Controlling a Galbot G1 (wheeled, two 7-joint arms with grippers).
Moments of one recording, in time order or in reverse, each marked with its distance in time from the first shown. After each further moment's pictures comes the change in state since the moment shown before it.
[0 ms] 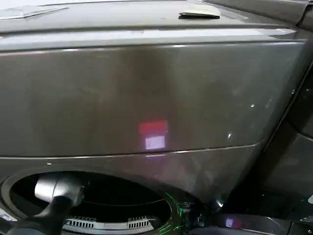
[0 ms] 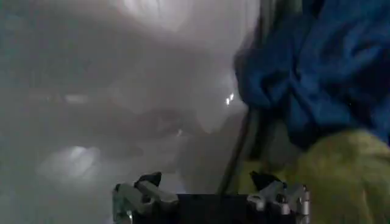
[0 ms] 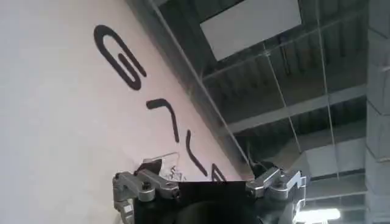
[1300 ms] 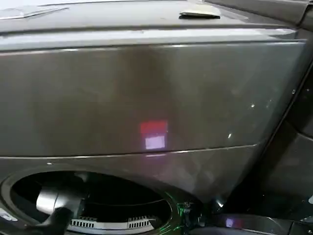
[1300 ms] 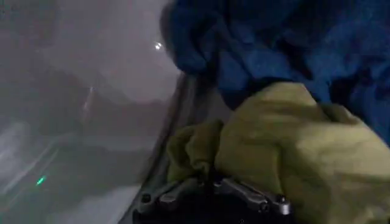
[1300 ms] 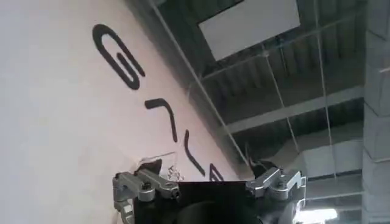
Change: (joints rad) left arm 0.178 0.001 -0.127 -0.132 -0.359 0.040 -0.142; right arm -0.002 0.004 0.004 -0.003 0.000 0.000 0.001
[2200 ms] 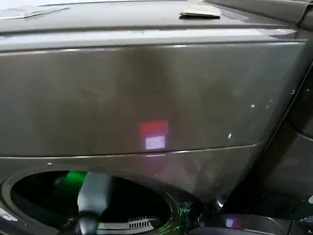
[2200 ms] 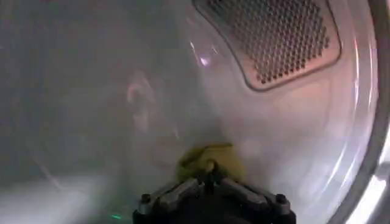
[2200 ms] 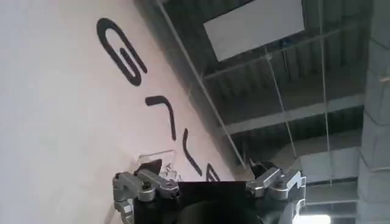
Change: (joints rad) left arm 0.482 -0.086 -0.174 -0.673 -0.785 -0.210 -0.588; right arm 0.010 -0.005 -0.005 0.005 -0.060 0.013 -0.005
